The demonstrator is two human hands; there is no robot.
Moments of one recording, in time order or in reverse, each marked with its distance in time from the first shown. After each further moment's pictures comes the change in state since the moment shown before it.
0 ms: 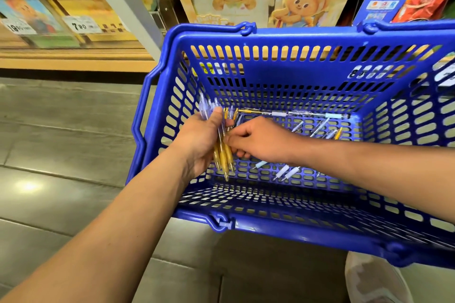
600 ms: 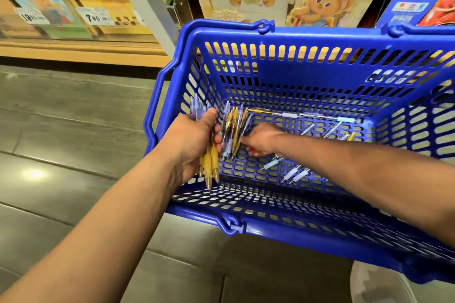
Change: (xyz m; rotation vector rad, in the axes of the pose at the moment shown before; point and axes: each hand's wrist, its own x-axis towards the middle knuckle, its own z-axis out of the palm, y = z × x) left_hand -0.013 0.009 -0.027 -0.045 0.070 0.049; right_hand 0.080 0.057 0.021 0.012 0.048 0.505
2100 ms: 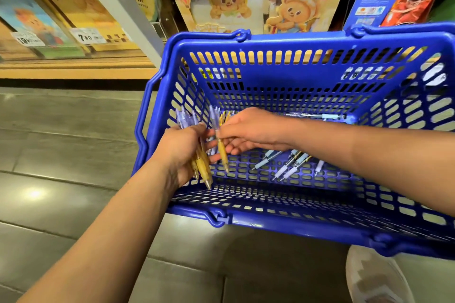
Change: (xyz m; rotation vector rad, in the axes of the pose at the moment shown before) left_hand -0.005 -0.007 0.008 0.066 0.037 -0.044; right_hand -0.072 -0.029 -0.037 0.369 -0.402 -0.345
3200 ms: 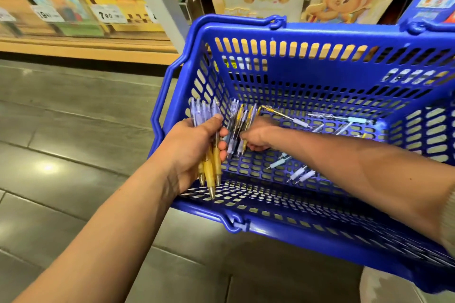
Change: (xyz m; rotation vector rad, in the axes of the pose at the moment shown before) left_hand -0.006 0.000 -0.013 -0.100 -0.057 0.040; right_hand 0.089 0.050 -0.003 -0.592 0.452 0.376
